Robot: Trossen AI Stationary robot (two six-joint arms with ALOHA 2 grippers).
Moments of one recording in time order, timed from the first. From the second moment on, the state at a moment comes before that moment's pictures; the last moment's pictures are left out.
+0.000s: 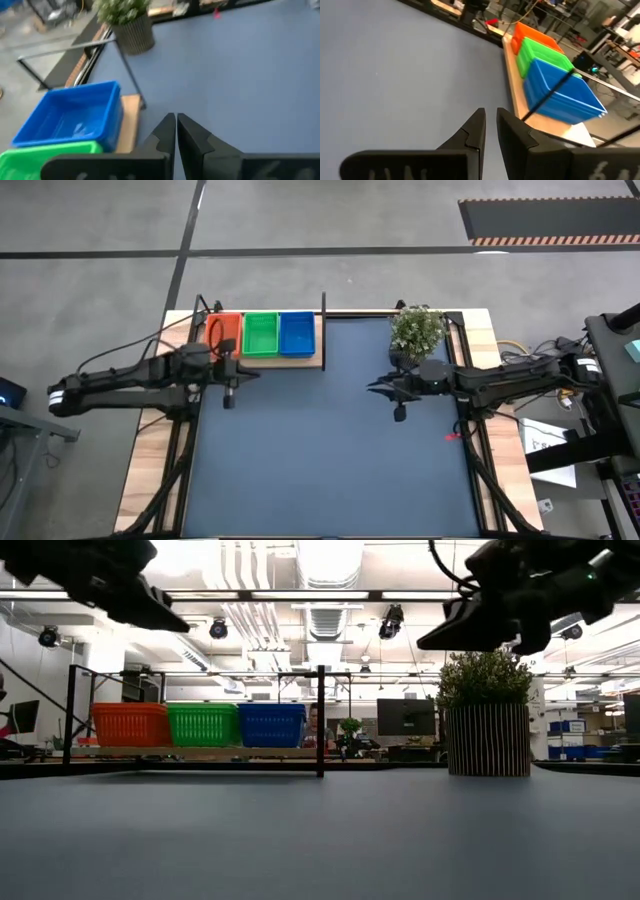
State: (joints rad) left arm 0.22 0.56 0.53 -0.36 0.04 0.27; right arm -0.06 1.03 0.40 0.33 -0.01 -0.44
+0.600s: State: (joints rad) left arm 0.19 0.21 0.21 -0.24 0.09 0.20; right arm -0.08 0.57 0.16 0.33 0.00 -0.42
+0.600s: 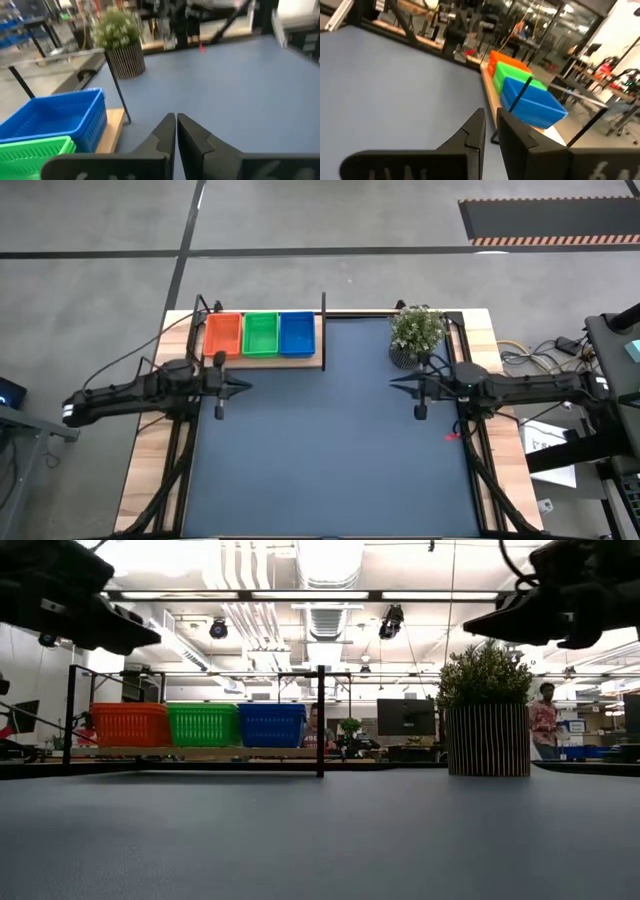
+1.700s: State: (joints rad) left arm 0.19 0.08 0.06 -0.11 0.12 0.16; right arm -0.11 0.02 0.02 0.21 -0.17 -0.43
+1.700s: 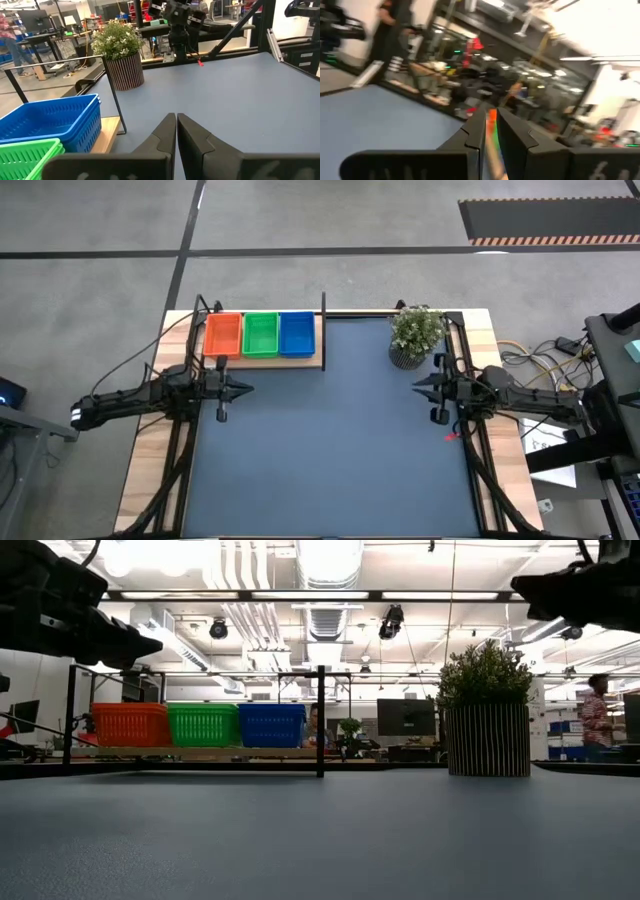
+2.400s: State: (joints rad) left arm 0.19 0.09 0.06 -0.11 0.12 0.16; right arm -0.11 0.03 0.01 0.10 -0.21 -0.13
